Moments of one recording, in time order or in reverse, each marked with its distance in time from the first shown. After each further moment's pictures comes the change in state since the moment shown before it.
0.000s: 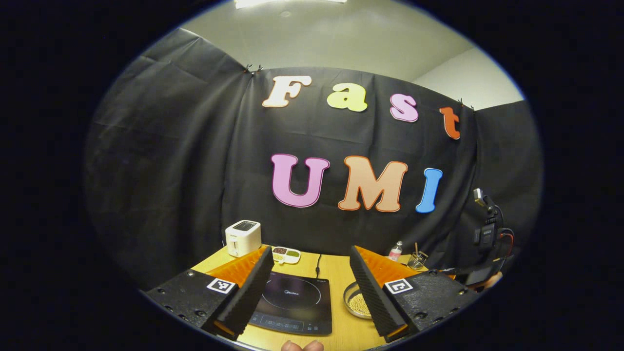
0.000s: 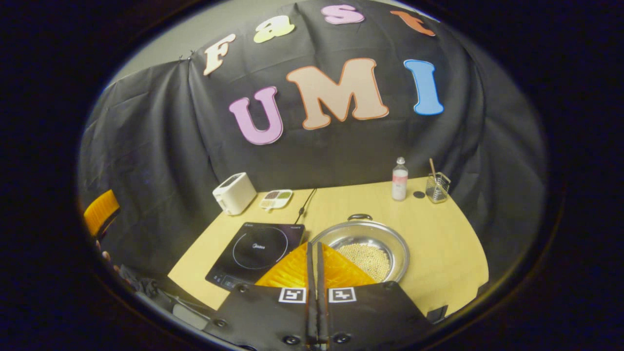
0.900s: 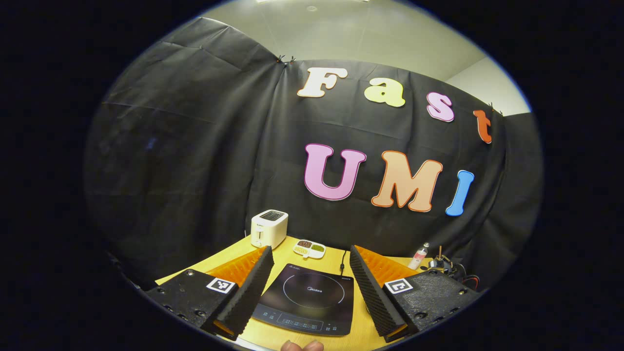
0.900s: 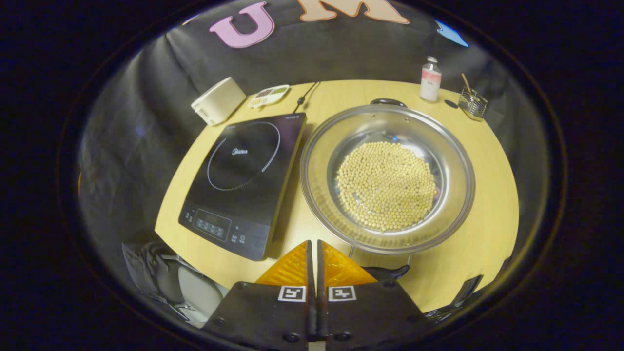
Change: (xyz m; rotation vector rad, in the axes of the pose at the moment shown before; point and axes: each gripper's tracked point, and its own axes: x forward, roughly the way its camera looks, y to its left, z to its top) left arm 0.011 0.062 -0.022 -0.064 0.027 0.162; right arm 0.078 0.003 -0.188 -0.013 0.578 -0.003
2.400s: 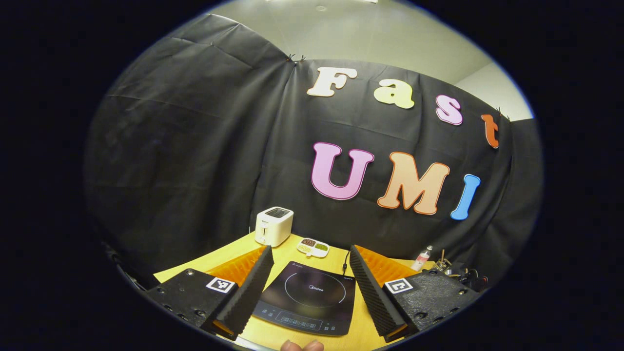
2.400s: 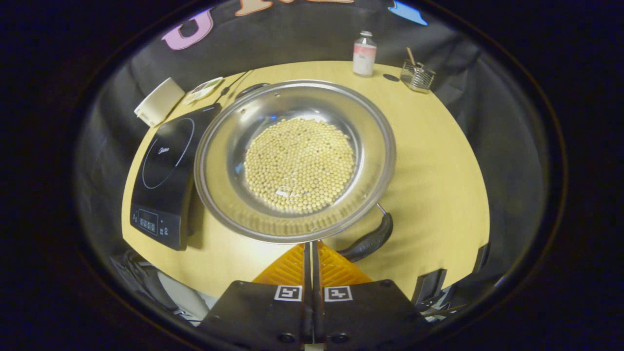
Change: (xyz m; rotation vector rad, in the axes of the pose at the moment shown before) left arm -0.002 0.002 -0.008 -0.038 -0.002 0.038; right arm -0.009 -0.131 -0.019 0.128 0.080 -0.241
